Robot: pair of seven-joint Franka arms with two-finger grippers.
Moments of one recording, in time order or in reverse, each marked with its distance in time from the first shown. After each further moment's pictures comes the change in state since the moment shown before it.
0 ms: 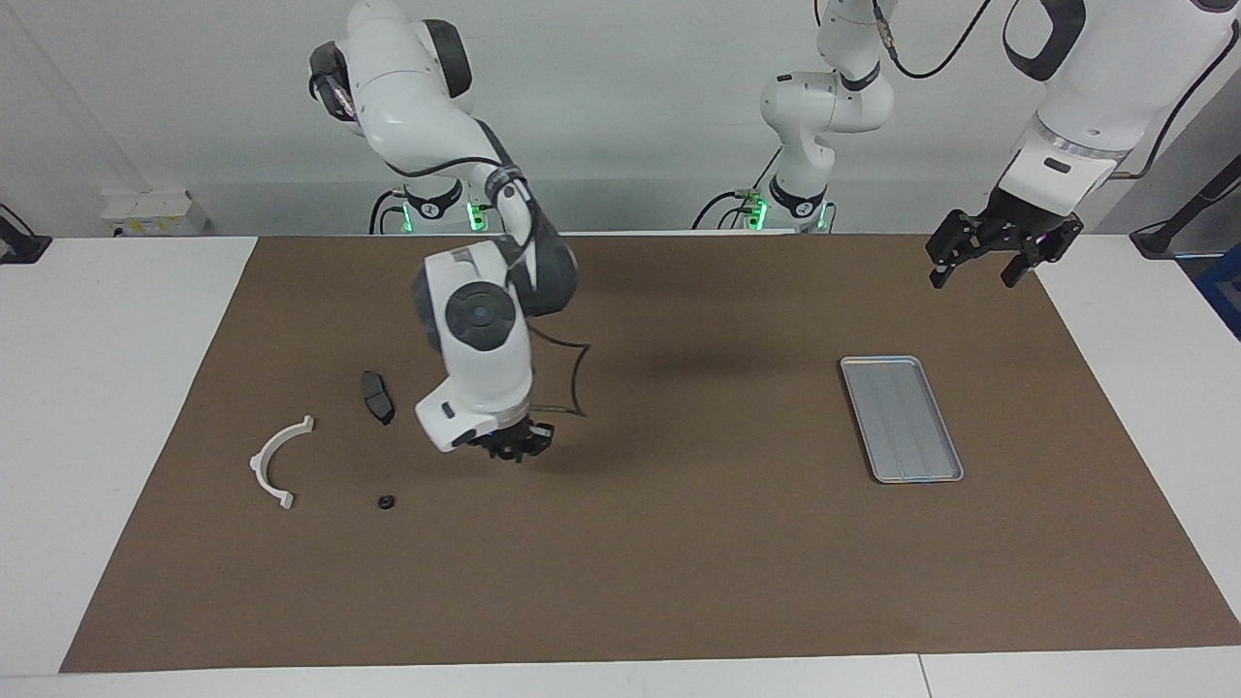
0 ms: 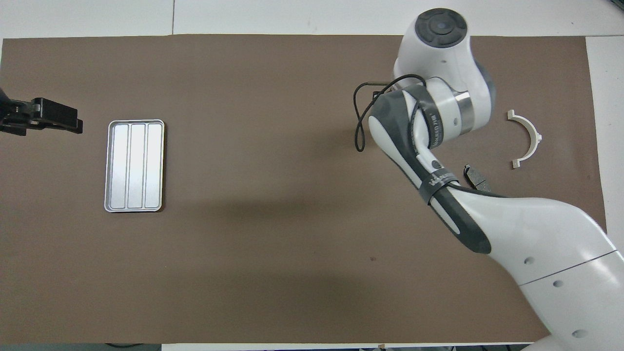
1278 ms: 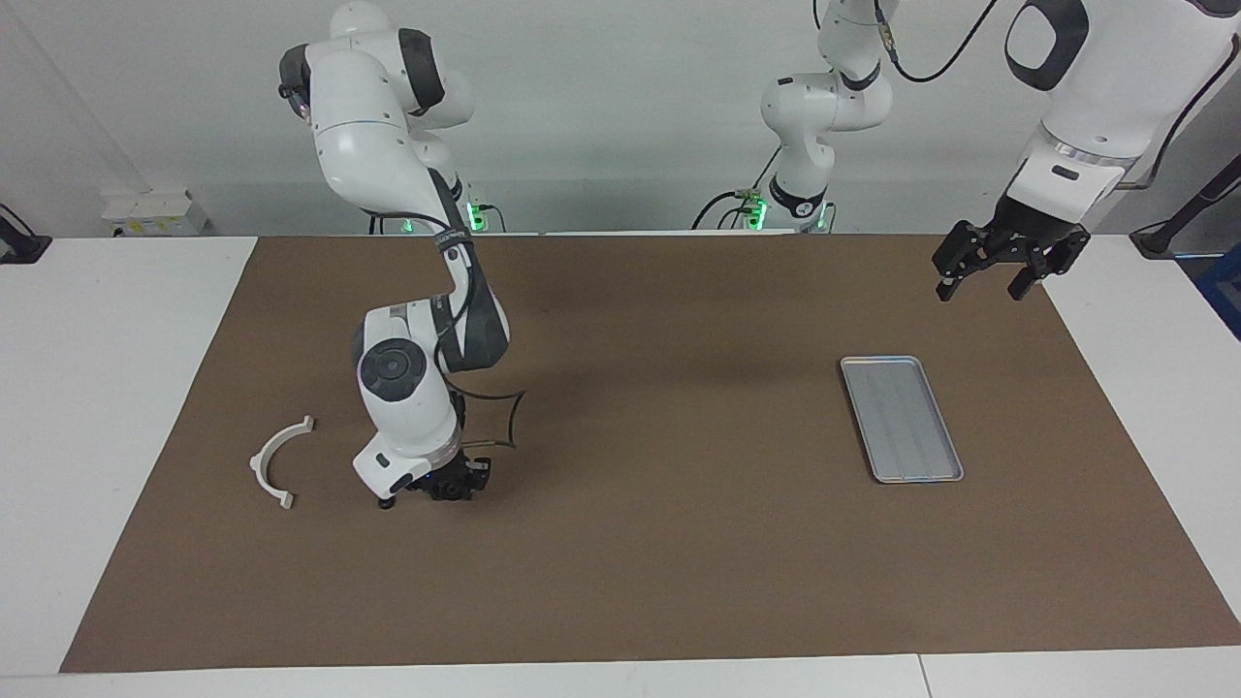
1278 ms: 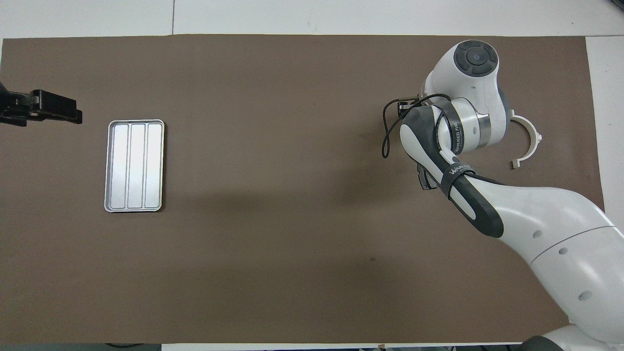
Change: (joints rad) left arm 0.134 0.006 -0.124 -0.021 0.000 0.065 0.001; right arm -0.084 0.013 0.003 -0.218 0.000 0.303 -0.170
